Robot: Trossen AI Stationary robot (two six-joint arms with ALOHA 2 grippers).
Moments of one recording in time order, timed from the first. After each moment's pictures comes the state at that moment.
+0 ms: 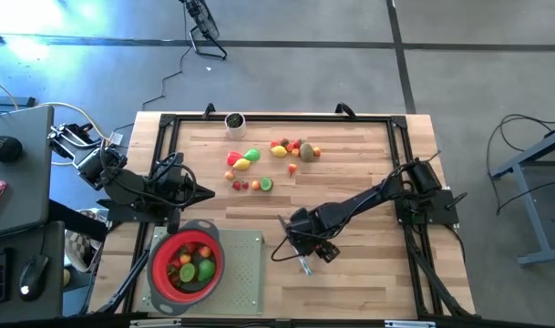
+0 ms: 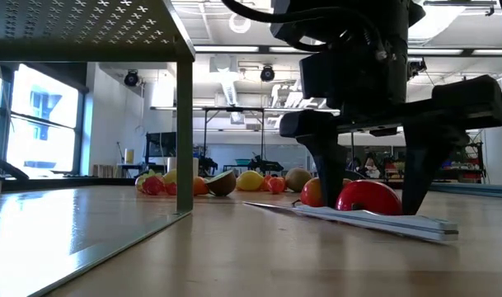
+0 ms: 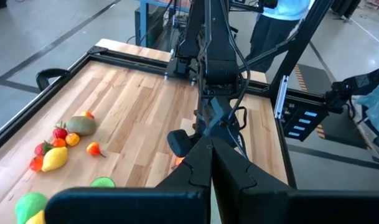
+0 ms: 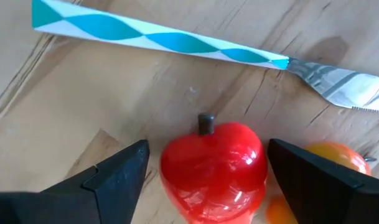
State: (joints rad) left arm -0.60 0.96 1.34 -0.78 -0.63 -0.48; right arm 0.29 1.97 1.25 -0.70 -0.06 -0.40
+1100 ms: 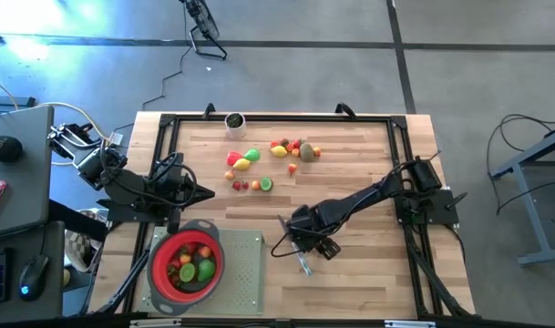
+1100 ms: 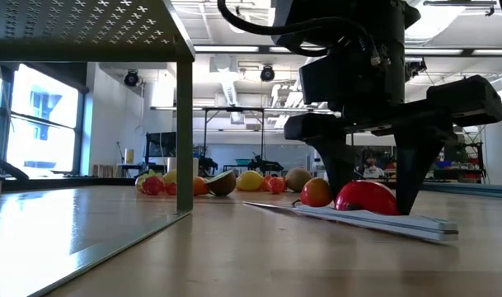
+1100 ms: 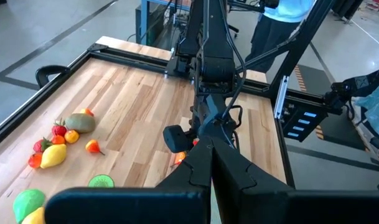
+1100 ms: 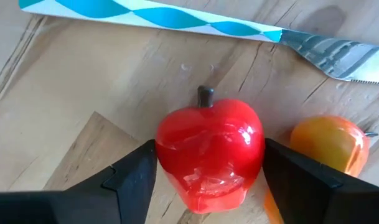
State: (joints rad) left arm -0.60 0.96 1.34 -0.79 -0.63 -0.49; right arm 0.25 1.97 1.25 -0.72 -0.08 -0.36
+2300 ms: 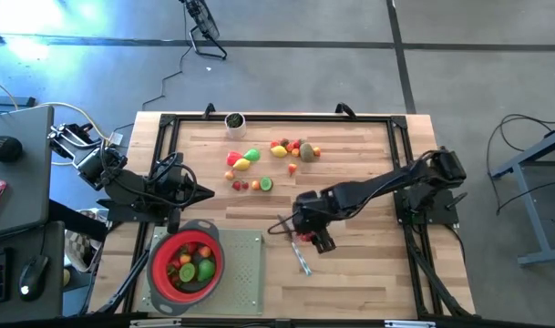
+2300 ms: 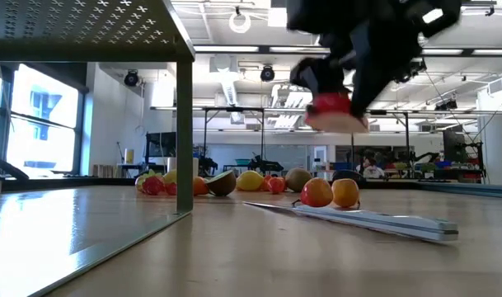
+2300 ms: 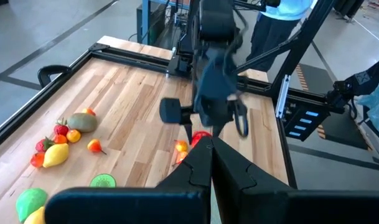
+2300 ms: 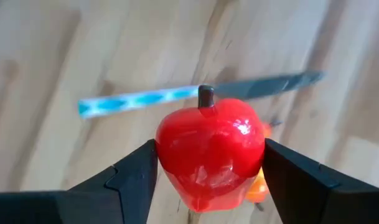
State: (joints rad) left arm -0.60 0.96 1.35 -0.80 -0.64 -0.49; right arm 0.22 1.73 1.25 -0.66 -0.12 -0.06
